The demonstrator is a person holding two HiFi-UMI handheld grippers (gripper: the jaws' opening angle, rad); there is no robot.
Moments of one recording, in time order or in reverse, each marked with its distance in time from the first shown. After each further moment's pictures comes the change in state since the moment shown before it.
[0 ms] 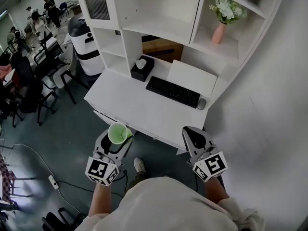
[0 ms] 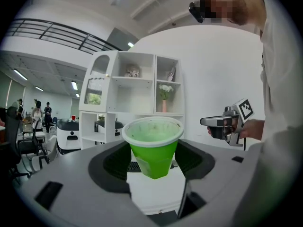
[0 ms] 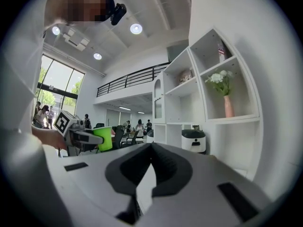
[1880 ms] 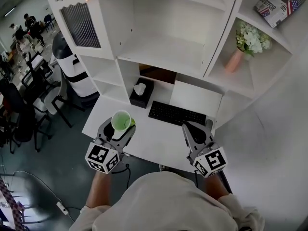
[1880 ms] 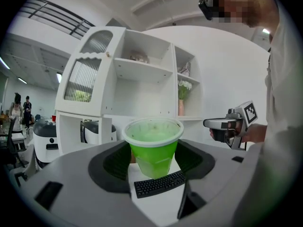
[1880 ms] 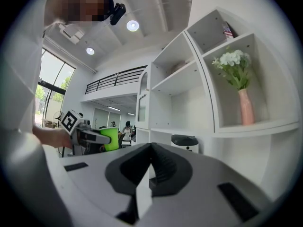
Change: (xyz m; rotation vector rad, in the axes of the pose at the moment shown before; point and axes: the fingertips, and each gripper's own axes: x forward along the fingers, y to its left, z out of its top) left arm 0.209 0.176 0.051 0.000 0.006 -0.174; right arm 0.207 -0.102 0.035 -0.022 -0.031 -0.129
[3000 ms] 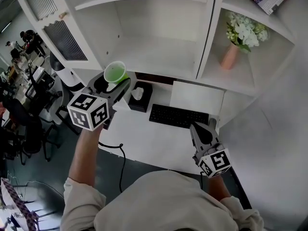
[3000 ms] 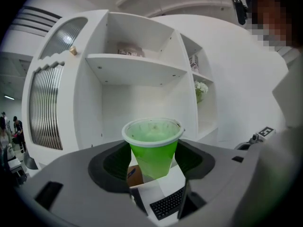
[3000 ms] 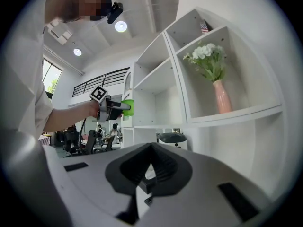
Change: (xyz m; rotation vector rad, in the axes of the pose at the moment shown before) left arm 0.141 0.047 0.140 0.133 0.069 -0.049; right arm -0.014 -0.071 -0.029 0.084 -0.006 -0.124
